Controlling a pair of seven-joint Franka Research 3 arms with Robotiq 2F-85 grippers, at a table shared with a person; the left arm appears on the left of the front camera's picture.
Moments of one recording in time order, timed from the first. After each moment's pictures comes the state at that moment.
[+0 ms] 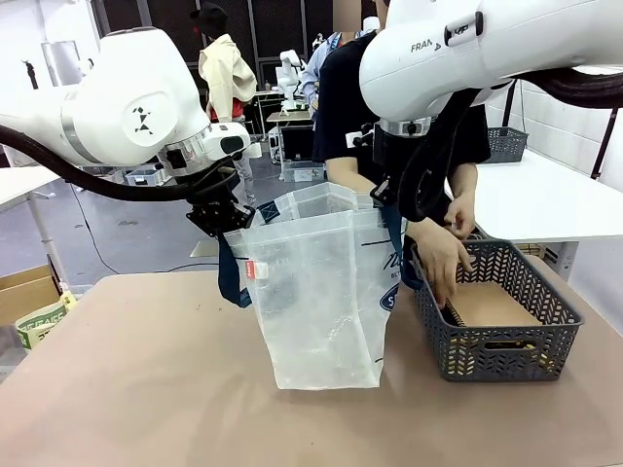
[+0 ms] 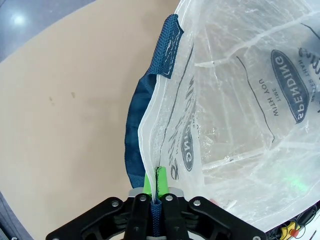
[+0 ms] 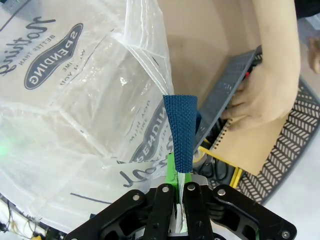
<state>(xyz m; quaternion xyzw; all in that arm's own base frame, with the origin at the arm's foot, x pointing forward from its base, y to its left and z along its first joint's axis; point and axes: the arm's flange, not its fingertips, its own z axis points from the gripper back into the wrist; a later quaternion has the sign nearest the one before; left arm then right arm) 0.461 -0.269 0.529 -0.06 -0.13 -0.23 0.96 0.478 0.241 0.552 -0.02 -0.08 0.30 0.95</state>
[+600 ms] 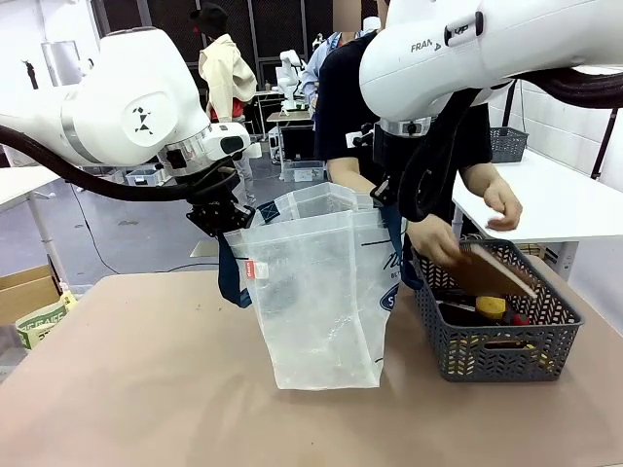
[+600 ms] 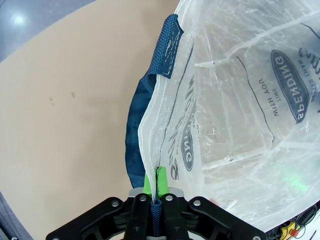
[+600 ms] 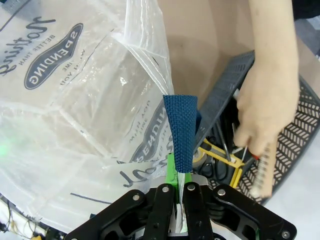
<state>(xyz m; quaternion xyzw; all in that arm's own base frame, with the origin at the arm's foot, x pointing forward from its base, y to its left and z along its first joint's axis) 0.461 -0.269 0.529 -0.06 -0.13 -0.23 0.96 0.478 0.241 0.552 -0.02 -0.08 0.30 0.95</state>
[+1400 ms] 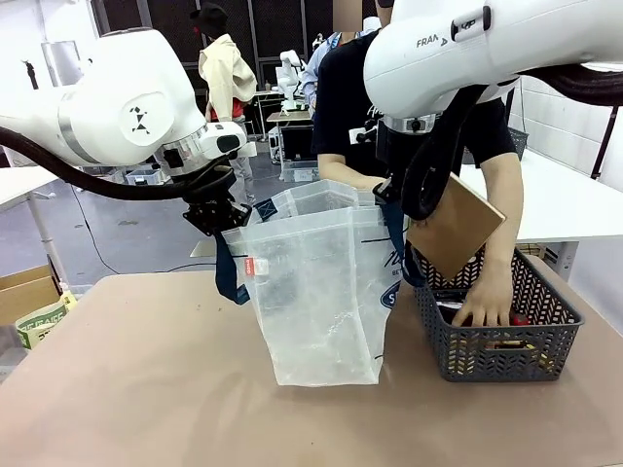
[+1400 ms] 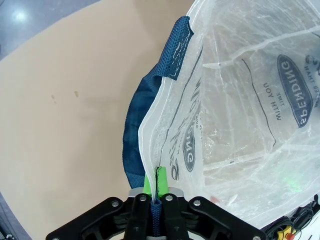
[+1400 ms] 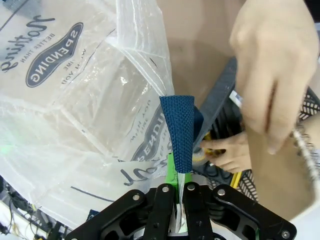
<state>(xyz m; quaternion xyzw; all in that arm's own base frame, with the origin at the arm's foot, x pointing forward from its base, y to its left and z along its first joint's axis) 0.466 -0.262 0.530 -0.07 -0.13 -0.21 0.97 0.474 0.235 0.557 -0.01 -0.10 0.29 0.95</state>
